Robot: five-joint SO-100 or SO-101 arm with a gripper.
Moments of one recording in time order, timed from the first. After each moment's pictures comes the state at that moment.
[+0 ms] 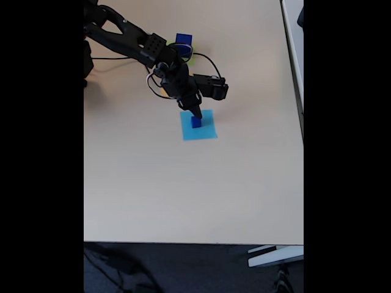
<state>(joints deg) 24.4 65.8 78.6 44.1 54.0</state>
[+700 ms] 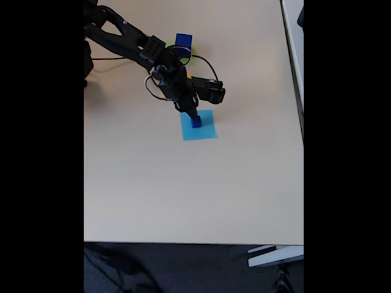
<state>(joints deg) 25.0 65.8 80.9 43.9 54.8</state>
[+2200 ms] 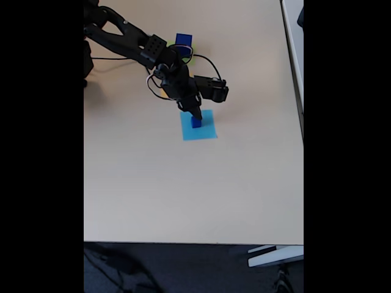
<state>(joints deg) 24.8 65.0 77.8 43.9 55.6</state>
